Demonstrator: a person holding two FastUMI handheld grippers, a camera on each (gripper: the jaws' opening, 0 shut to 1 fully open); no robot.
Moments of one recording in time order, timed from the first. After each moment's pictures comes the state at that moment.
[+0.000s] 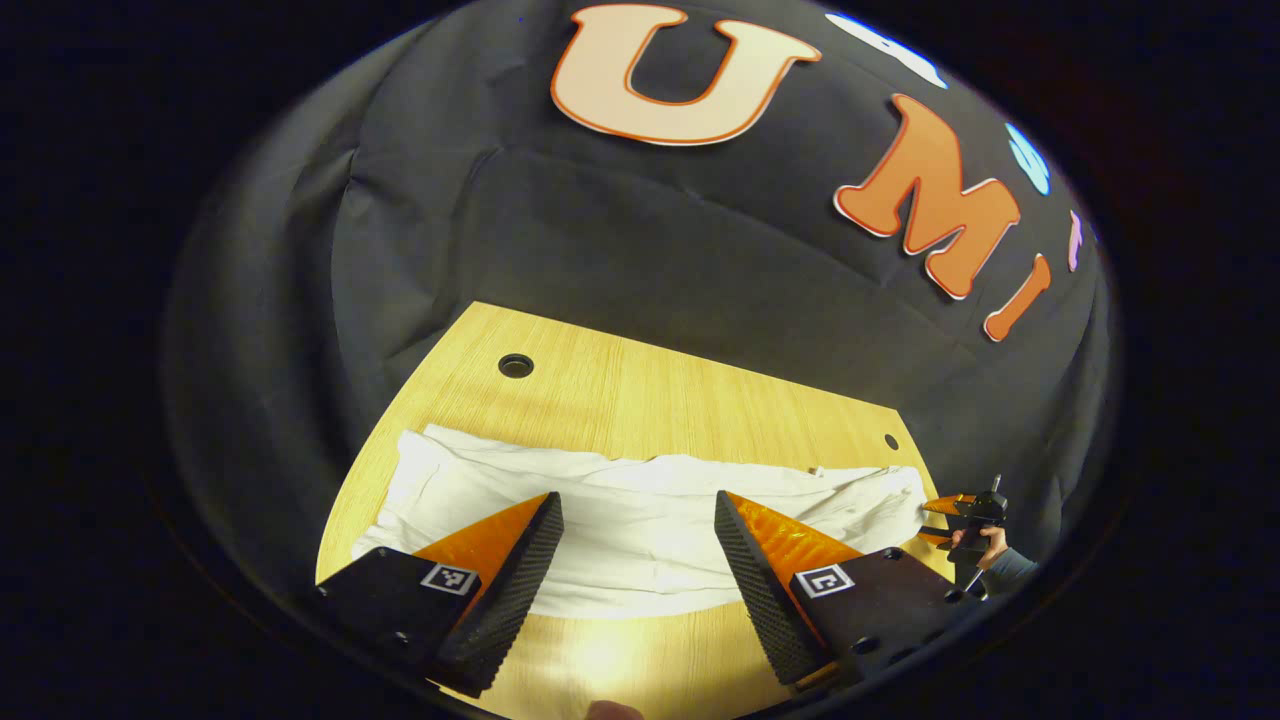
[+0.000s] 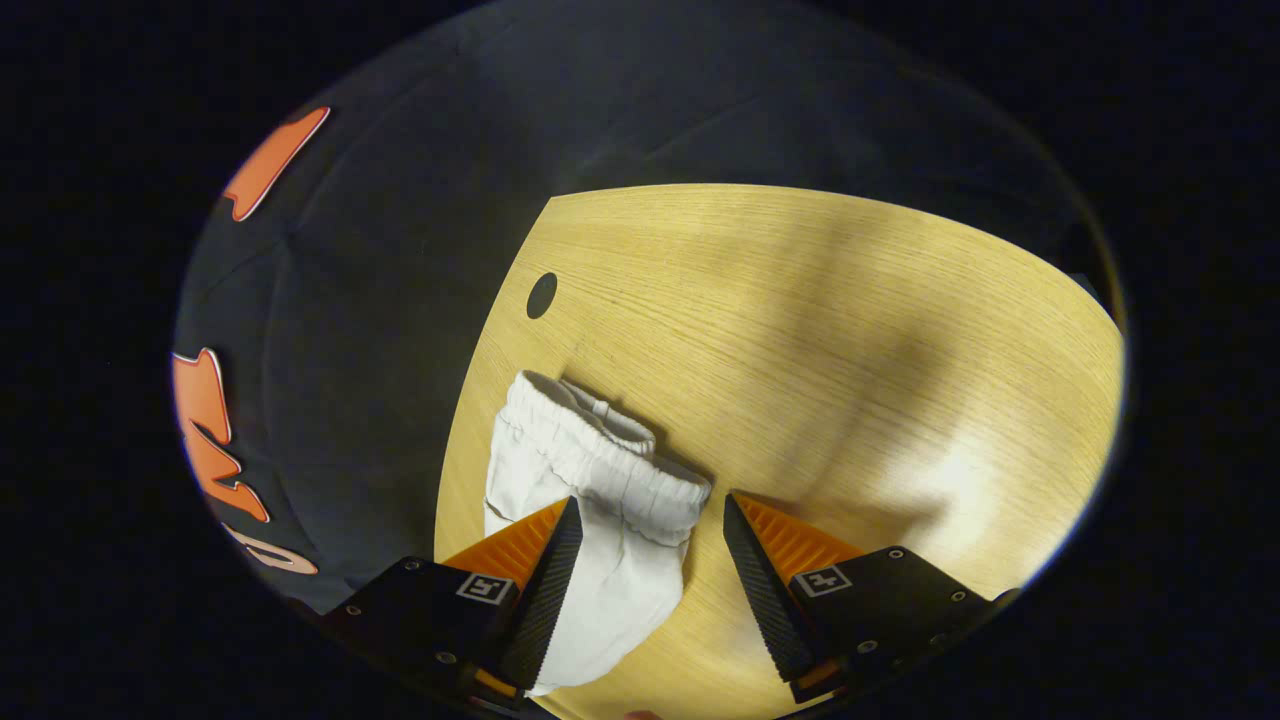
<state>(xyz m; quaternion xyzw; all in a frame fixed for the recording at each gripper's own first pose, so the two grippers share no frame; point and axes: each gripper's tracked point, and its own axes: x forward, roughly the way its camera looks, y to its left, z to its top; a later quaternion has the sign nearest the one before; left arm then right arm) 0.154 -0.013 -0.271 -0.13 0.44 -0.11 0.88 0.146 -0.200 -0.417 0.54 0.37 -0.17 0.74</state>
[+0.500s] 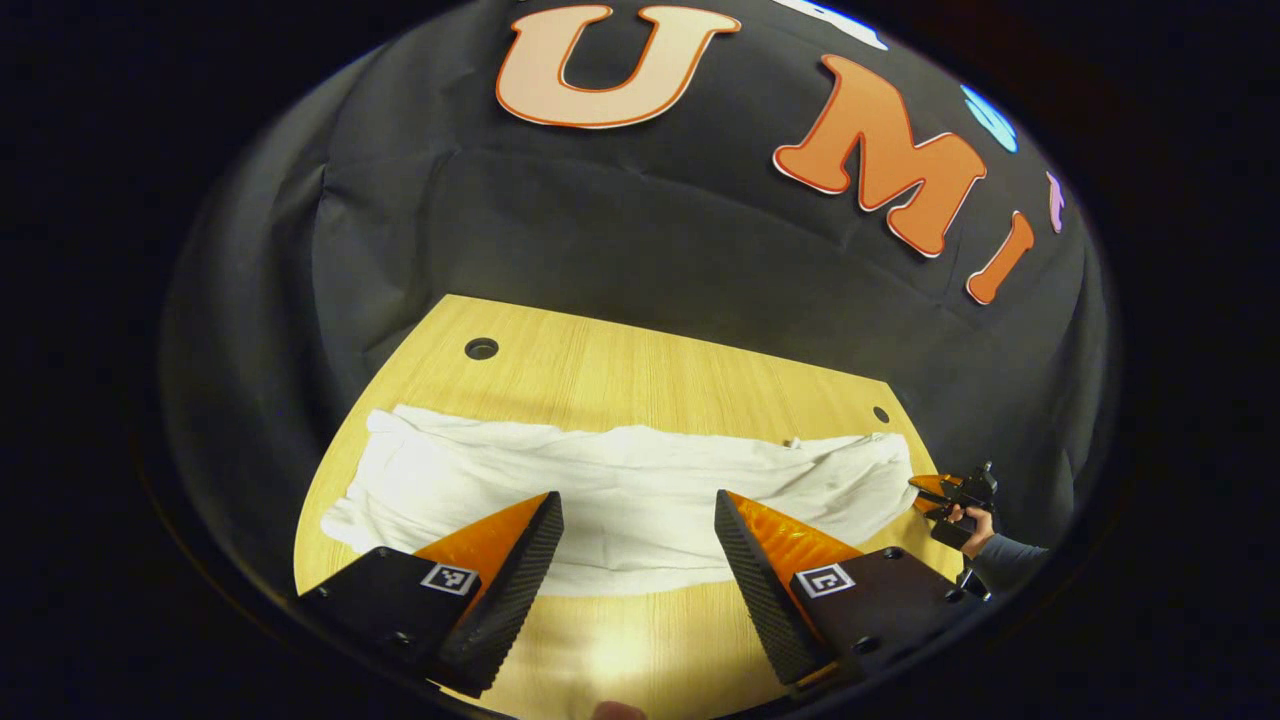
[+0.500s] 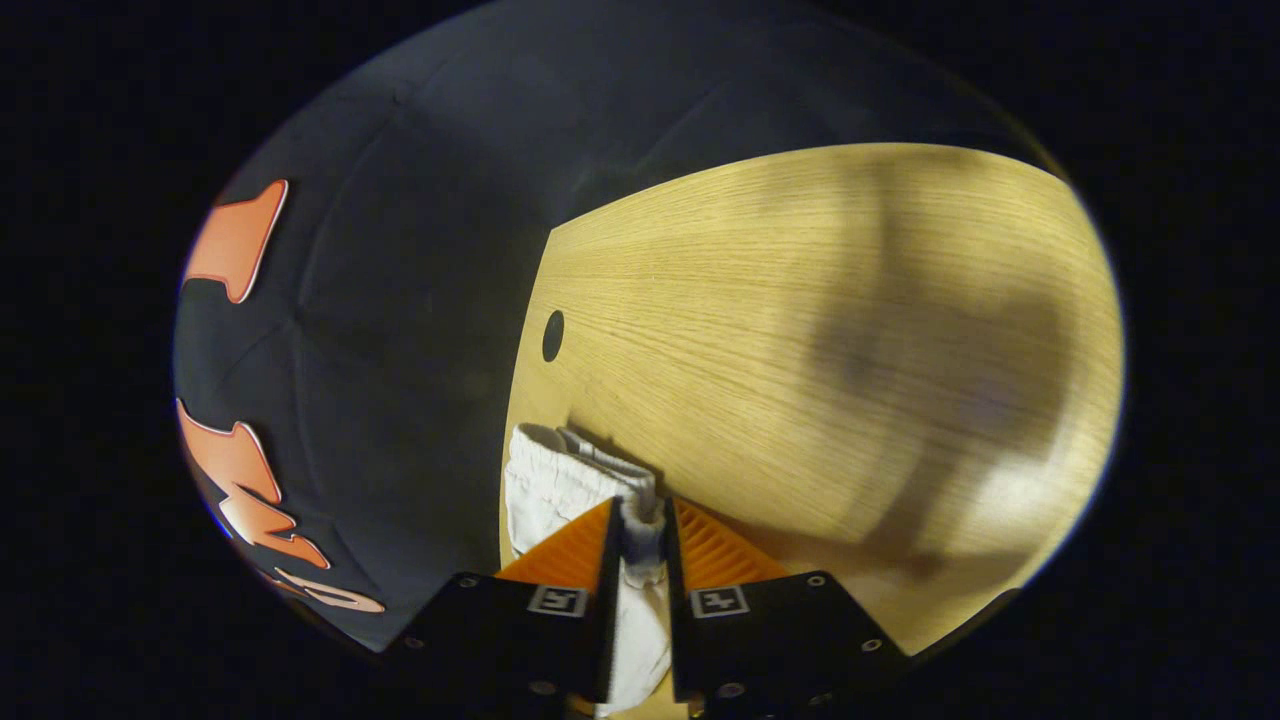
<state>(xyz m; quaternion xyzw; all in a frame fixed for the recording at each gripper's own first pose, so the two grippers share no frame) 0.121 -0.075 -0.271 -0.11 0.45 -0.12 0.88 0.176 -0.207 -0.431 0.62 0.29 -0.16 0.71</state>
